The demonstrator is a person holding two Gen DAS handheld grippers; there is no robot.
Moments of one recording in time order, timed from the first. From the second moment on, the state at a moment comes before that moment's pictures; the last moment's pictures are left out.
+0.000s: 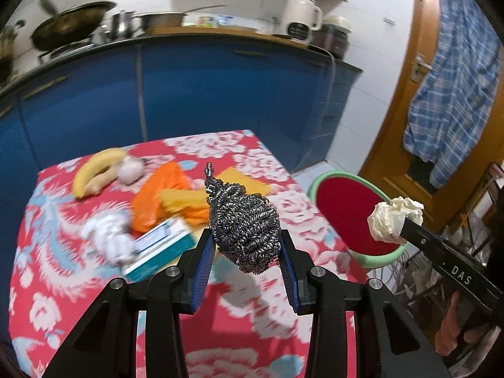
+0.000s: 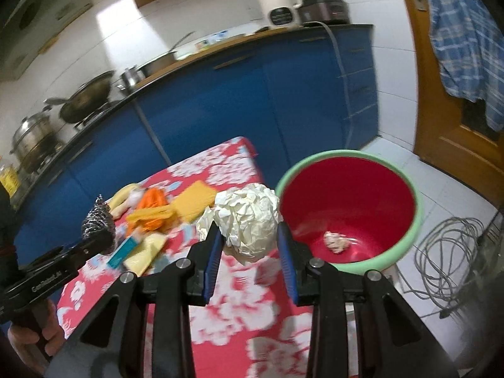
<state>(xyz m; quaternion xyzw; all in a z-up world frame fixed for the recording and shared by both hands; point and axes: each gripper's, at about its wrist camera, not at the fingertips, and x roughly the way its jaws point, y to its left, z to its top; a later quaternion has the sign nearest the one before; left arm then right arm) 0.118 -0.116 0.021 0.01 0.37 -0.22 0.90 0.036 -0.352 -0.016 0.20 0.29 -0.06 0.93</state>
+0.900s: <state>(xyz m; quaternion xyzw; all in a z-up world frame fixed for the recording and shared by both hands) 0.147 -0.267 -0.014 0.09 0.39 -0.31 0.86 0.048 -0.460 -0.079 0.26 0.32 -0.15 0.90</state>
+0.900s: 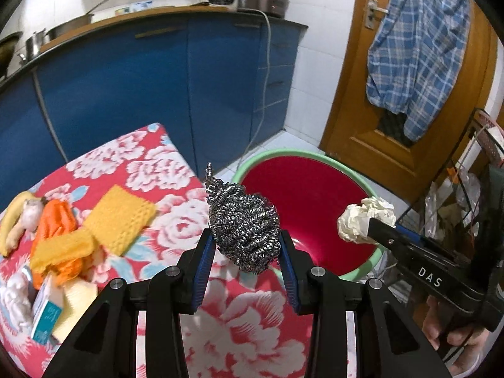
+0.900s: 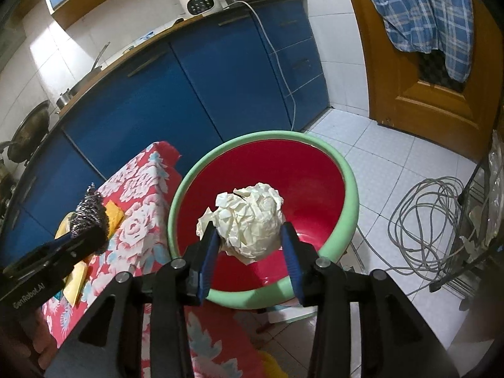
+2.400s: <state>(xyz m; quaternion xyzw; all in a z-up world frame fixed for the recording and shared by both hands) 0.167 -0.179 0.008 0.05 0.39 -0.22 0.89 0.053 -0.410 -0.038 0.23 0.31 -0.09 0.92</state>
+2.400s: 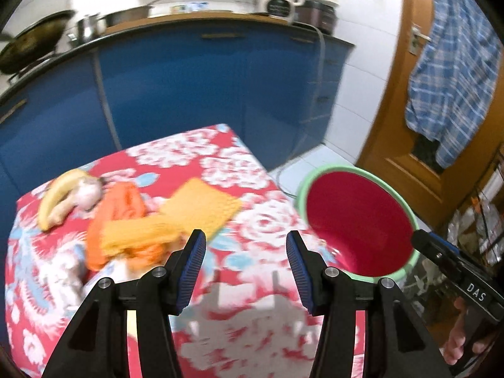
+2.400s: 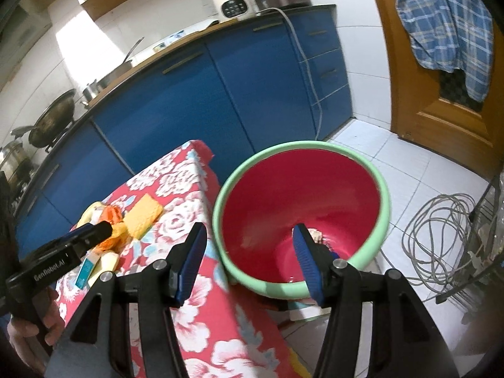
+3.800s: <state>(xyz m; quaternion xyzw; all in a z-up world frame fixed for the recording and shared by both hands) 0.212 0.002 -0.049 -0.06 0.42 -0.02 0.91 0.243 -0.272 -0.078 0.11 0.43 0.01 0.90</state>
